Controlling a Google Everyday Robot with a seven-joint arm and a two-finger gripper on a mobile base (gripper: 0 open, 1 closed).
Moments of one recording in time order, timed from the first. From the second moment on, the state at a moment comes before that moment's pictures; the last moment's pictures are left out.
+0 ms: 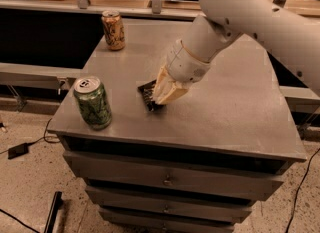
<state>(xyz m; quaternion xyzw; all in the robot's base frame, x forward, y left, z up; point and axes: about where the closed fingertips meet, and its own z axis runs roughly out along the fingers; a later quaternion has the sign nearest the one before) 0.528 -0.008 0.845 -0.82 0.51 0.16 0.21</state>
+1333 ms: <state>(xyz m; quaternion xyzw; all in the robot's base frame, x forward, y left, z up) 0.482 0.043 0.839 -0.85 0.43 0.23 0.23</state>
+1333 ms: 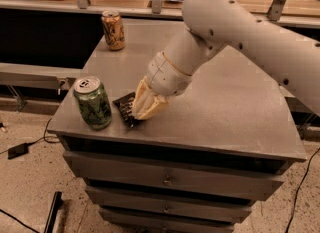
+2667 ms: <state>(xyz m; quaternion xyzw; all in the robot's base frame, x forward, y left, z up) 0.476 0.052 0.842 -0.85 0.42 0.23 0.22</state>
